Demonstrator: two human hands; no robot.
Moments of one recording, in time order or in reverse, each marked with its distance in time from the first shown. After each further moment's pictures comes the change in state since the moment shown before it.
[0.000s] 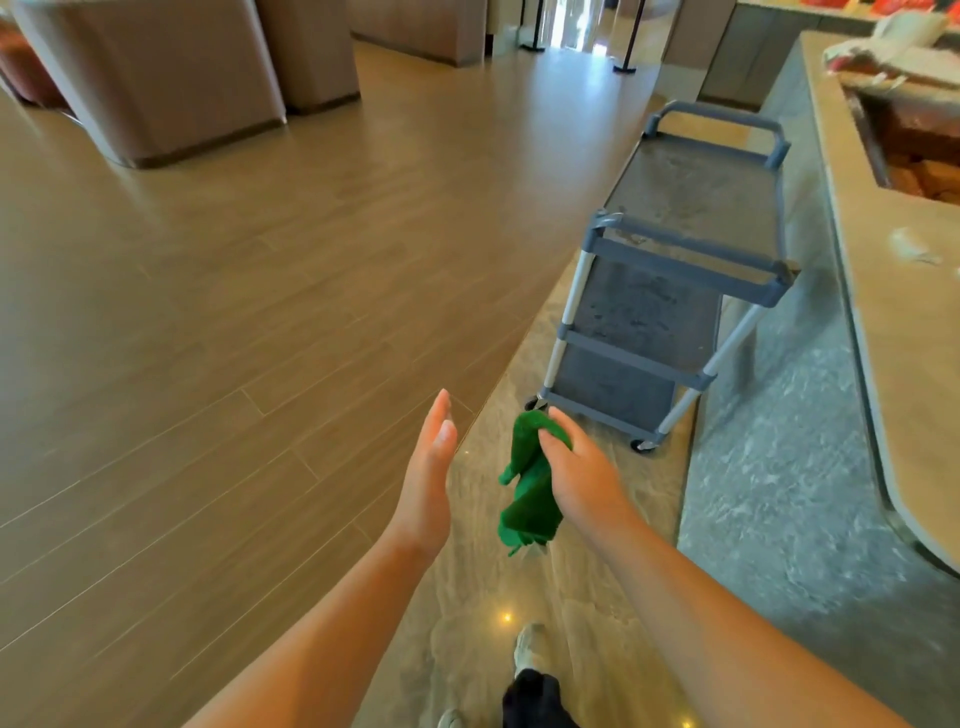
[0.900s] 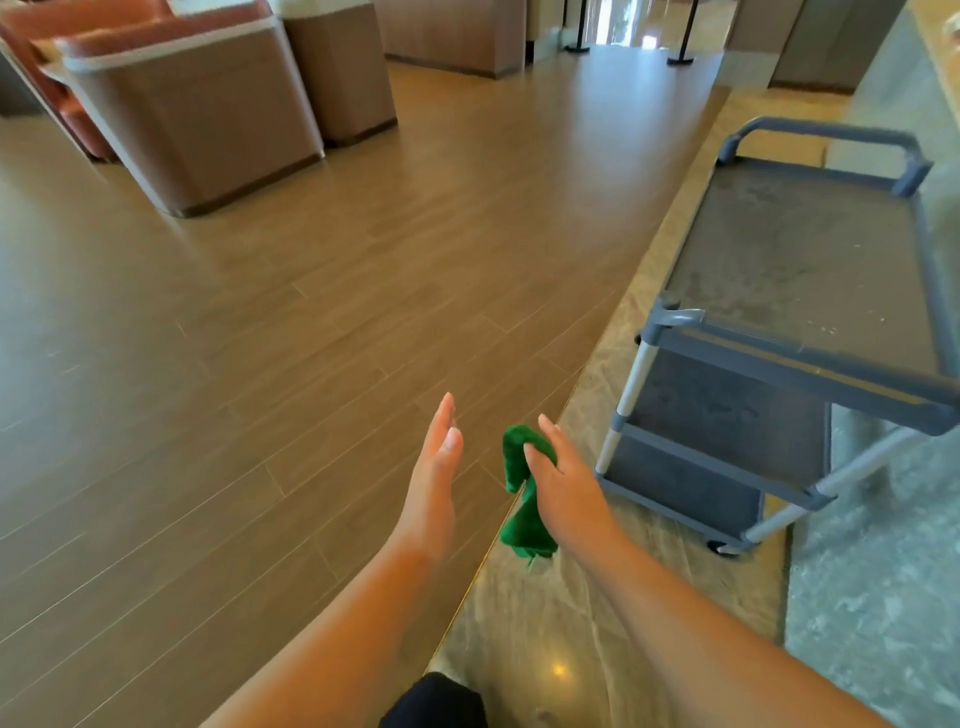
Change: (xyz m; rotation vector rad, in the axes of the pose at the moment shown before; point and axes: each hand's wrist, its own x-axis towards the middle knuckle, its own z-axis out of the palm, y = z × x) left_hand 0.340 0.048 -0.003 0.066 0.071 -0.029; right_hand 0.338 -0.100 0.011 0.055 -0.125 -0.077
